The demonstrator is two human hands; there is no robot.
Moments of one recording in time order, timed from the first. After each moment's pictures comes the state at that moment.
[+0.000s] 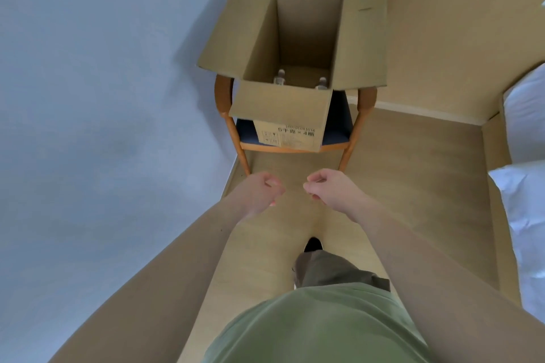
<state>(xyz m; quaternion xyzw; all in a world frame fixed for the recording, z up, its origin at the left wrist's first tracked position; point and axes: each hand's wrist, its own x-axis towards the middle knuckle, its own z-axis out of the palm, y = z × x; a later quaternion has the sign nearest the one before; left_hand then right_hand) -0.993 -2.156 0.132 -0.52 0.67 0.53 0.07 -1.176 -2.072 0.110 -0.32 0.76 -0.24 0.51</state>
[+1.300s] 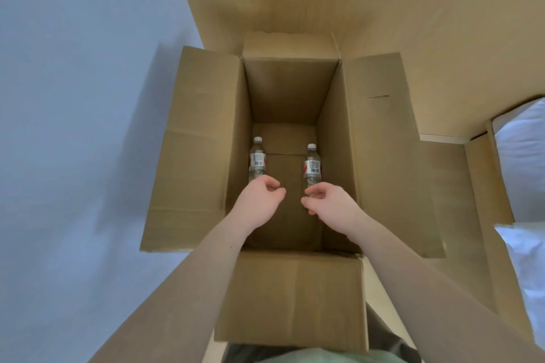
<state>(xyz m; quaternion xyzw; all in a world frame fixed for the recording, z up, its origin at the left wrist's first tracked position) -1.207 -2.552 0.086 -0.51 0.68 0.53 0.06 -1.343 -2.440 0.095 -0.22 0.81 -0.23 0.49</state>
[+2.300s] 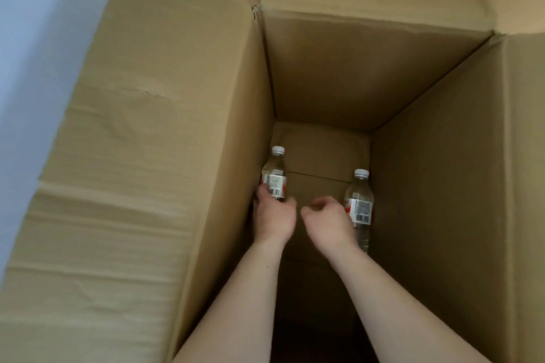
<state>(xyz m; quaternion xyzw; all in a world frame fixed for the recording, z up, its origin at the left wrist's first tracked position) -1.312 -2.656 -0.152 -0.73 0.45 0.52 -0.01 -1.395 -2.601 -0.122 -0.13 0.84 -0.16 0.50</state>
